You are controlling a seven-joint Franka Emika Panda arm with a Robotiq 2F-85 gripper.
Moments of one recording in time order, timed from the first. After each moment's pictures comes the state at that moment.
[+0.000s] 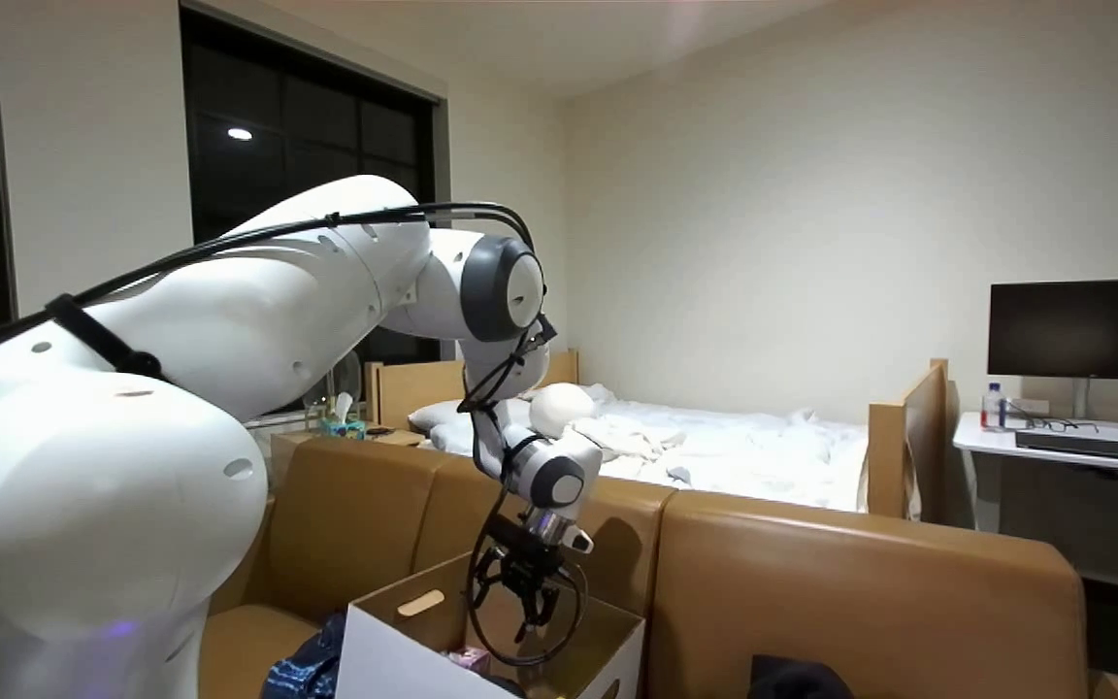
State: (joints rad) arm 0.00 0.95 0.14 -1.61 0.35 2.21 -0.21
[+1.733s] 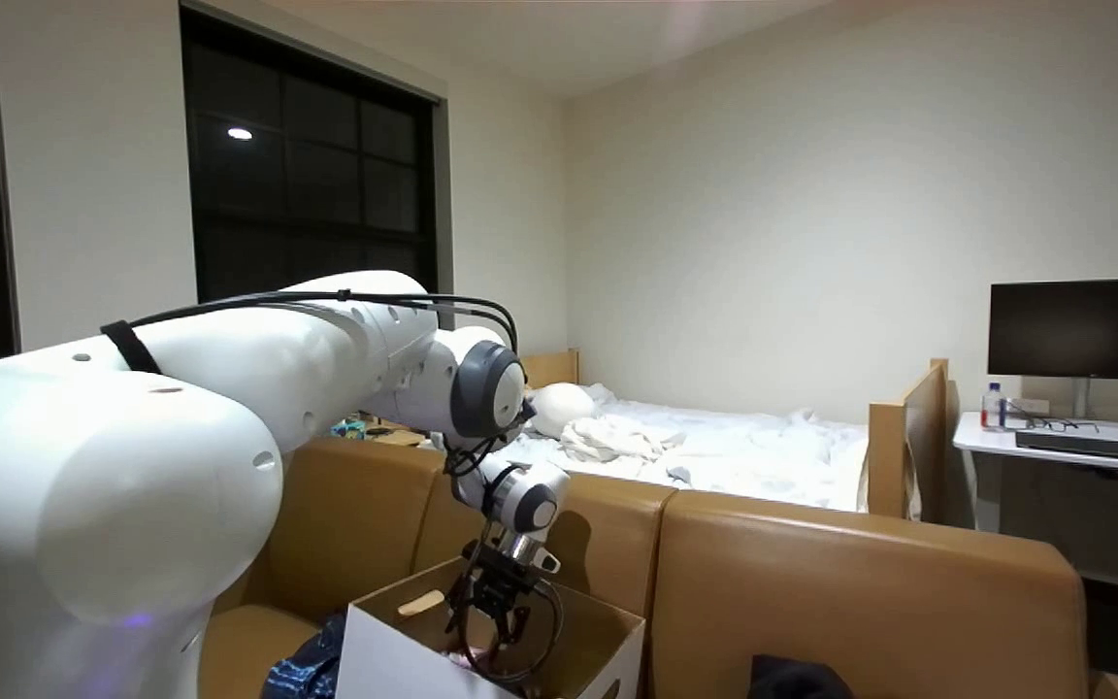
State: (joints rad) arm 0.12 1.27 0.16 -1.18 0.23 2.04 -0.15
